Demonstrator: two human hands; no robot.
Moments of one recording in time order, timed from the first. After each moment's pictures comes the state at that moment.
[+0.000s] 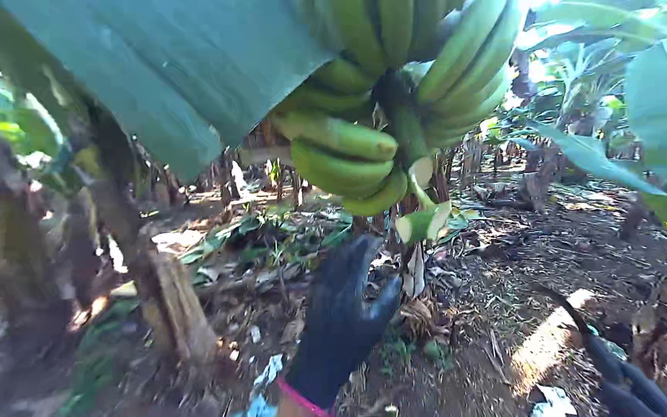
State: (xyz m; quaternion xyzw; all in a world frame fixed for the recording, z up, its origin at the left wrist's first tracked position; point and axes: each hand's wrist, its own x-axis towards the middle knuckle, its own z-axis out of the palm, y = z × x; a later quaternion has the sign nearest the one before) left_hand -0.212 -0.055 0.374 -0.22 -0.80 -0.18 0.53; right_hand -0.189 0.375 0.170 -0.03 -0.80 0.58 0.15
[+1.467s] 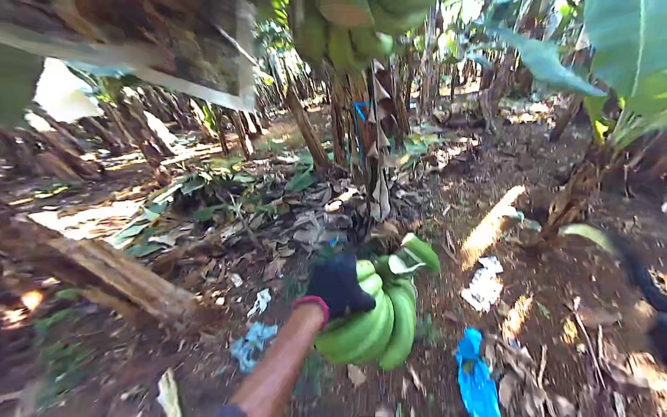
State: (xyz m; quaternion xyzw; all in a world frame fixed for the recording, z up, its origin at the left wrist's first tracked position) left_hand -0.311 -0.024 0.228 -0.10 -0.99 0.04 -0.11; right_hand -0.104 0.423 0.204 -0.25 -0.82 0.51 0.06
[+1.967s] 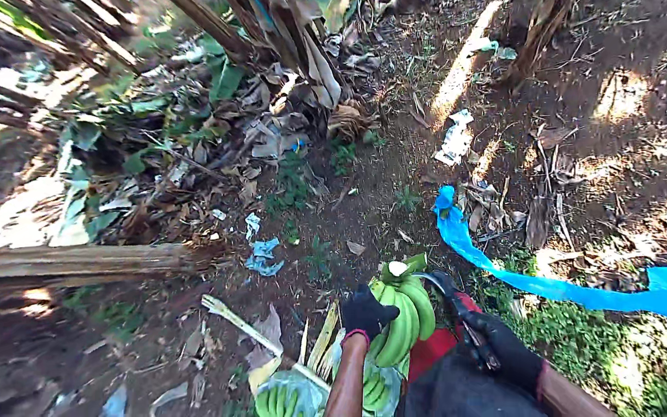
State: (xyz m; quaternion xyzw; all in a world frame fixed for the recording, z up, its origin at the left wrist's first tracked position) left_hand -0.195 0.011 -0.079 0.03 -0.92 0.08 -0.38; right_hand -0.024 0.257 -0.128 -0.35 -0.36 0.81 -0.30
